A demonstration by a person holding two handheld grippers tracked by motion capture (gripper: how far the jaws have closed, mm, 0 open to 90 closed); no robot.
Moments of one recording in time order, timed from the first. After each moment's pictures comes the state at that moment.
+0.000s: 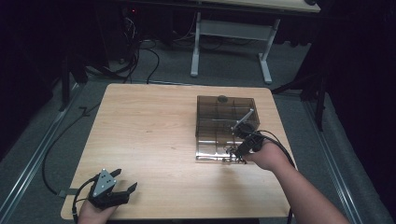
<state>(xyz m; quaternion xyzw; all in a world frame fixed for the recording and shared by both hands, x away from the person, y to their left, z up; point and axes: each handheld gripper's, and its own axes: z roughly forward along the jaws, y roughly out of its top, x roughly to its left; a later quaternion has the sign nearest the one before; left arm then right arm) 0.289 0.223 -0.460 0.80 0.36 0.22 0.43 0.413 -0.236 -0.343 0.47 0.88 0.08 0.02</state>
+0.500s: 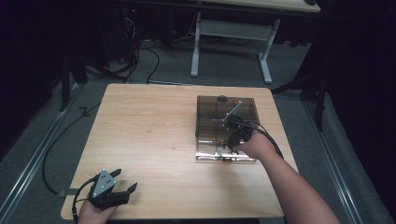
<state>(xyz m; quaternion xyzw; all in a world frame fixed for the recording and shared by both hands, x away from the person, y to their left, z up) 0.288 0.223 -0.460 0.80 0.36 0.22 0.43 0.451 -0.214 -0.353 0.47 0.88 0.07 0.04</state>
